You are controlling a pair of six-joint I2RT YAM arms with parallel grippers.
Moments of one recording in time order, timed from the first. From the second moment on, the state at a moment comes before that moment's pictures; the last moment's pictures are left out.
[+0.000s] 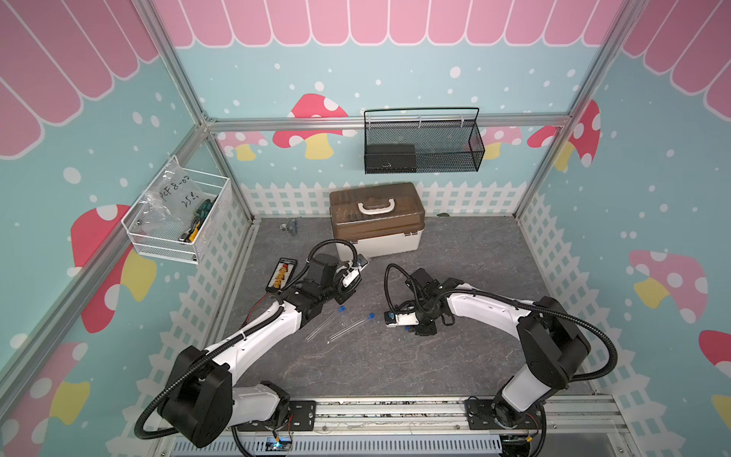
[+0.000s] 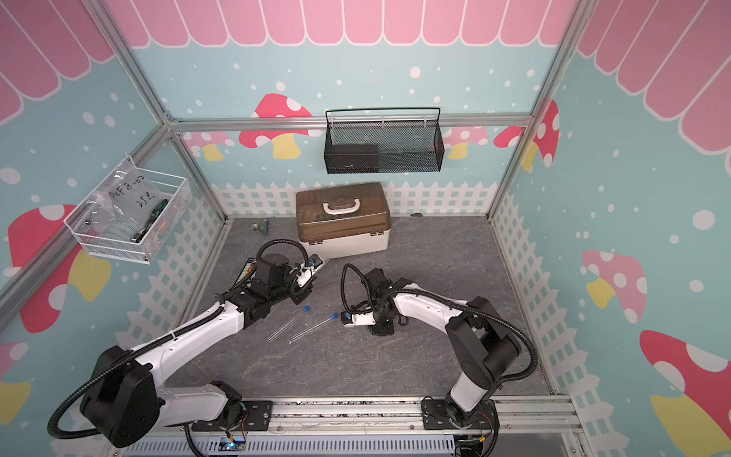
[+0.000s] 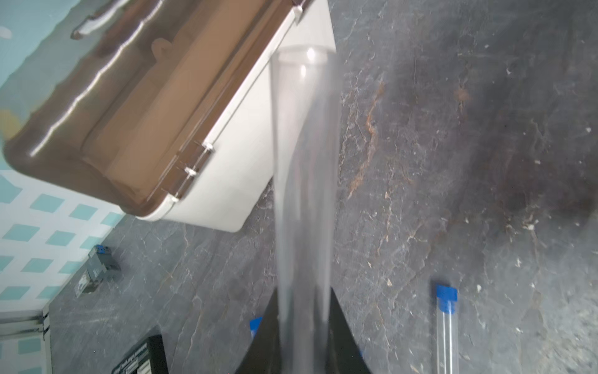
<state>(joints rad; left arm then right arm) -0.48 1.27 0.81 -0.17 0.04 0.47 0.69 1.65 1.02 -0.68 -0.22 -0.98</state>
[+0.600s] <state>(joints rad) -0.48 1.20 0.71 -0.16 0.04 0.49 0.70 1.73 1.00 -0.62 -0.17 -0.95</state>
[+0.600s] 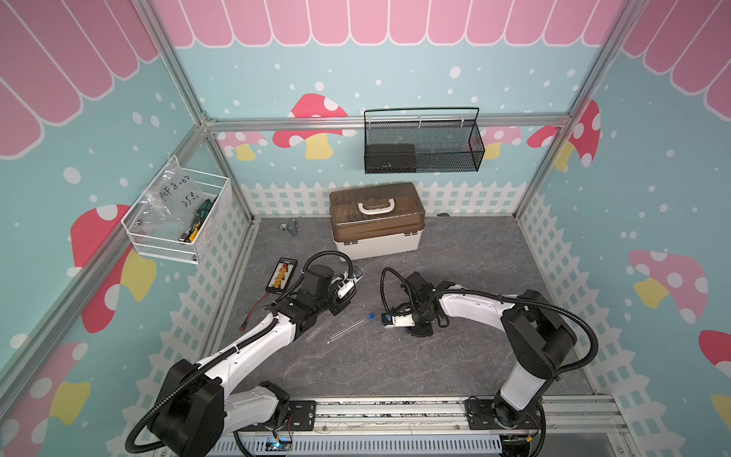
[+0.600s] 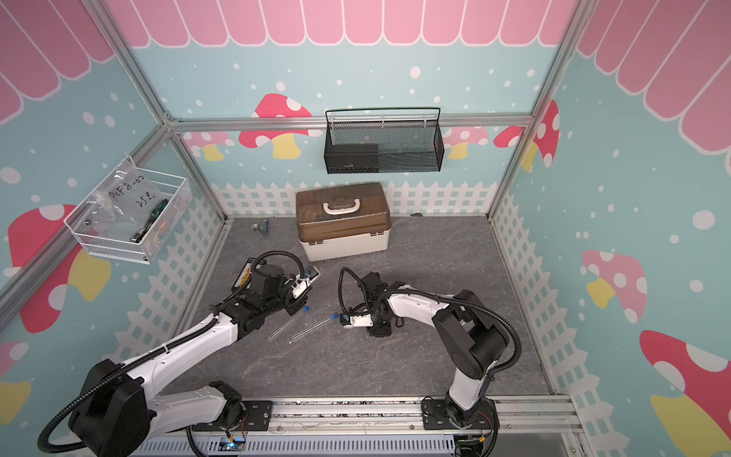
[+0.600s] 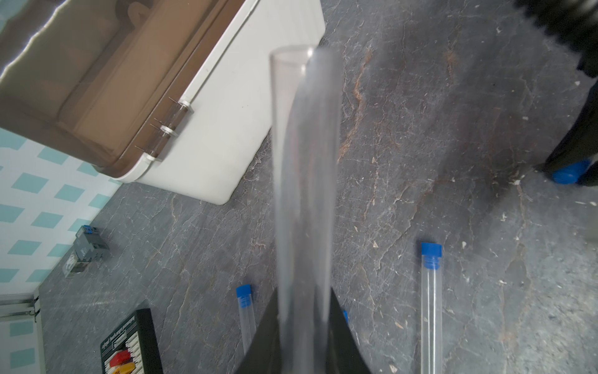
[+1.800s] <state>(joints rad) -0.47 1.18 0.71 -0.15 0.05 0.50 0.70 1.63 0.95 -0.64 -0.18 -0.77</state>
